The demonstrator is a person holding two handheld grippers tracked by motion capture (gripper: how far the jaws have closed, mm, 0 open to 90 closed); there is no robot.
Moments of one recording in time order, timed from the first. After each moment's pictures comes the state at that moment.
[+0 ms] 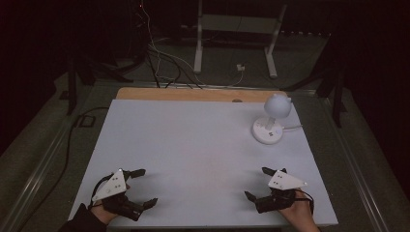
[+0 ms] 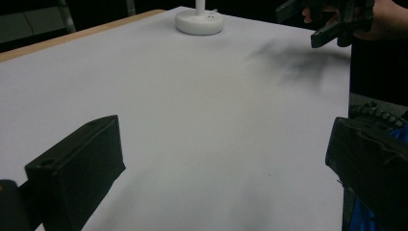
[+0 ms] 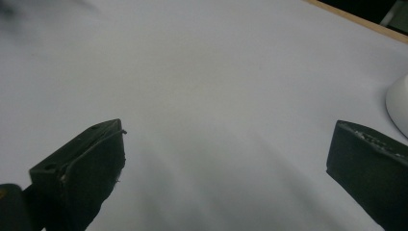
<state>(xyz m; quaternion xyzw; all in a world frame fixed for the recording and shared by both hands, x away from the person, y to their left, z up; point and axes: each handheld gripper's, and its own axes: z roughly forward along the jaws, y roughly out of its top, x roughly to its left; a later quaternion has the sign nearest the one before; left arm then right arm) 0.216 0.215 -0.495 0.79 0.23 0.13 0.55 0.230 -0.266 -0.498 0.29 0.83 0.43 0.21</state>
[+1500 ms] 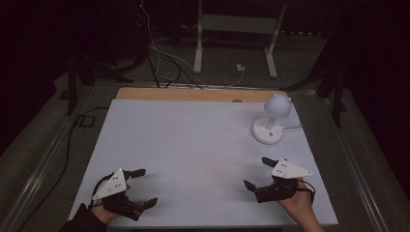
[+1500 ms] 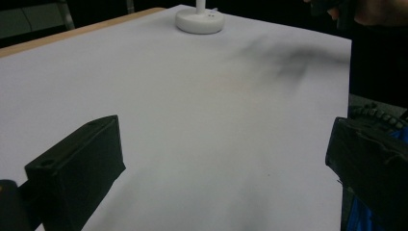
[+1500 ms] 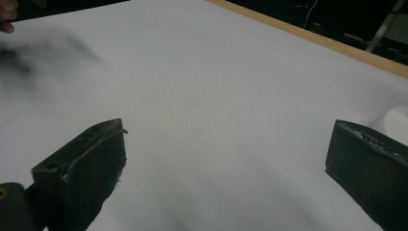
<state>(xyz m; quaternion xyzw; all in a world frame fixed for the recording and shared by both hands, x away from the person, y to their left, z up) 0.217 0.215 -0.495 0.79 0.23 0.13 0.55 0.244 -0.260 -0.463 0.30 0.80 0.47 0.20</state>
